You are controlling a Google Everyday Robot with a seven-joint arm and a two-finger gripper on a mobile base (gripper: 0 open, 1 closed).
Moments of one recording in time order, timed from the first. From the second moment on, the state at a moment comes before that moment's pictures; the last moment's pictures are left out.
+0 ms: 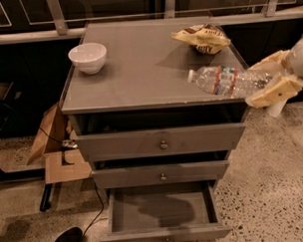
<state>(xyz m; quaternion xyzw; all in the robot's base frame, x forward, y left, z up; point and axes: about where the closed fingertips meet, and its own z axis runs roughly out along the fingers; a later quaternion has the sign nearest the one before) 0.519 -0.247 0.932 -0.58 0.71 0.16 0.36</state>
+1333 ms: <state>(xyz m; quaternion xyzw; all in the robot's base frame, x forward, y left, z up) 0.474 -0.249 0.806 -0.62 0.68 0.22 0.33</state>
